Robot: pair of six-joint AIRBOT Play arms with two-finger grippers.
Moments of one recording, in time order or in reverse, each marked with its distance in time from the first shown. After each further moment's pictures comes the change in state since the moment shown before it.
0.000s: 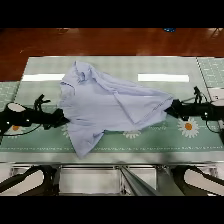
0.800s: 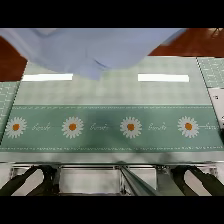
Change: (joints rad) left arm 0.125 0.190 1.361 -0.017 -0.141 -0.076; right arm 0.072 0.354 1.236 -0.350 0.180 0.237
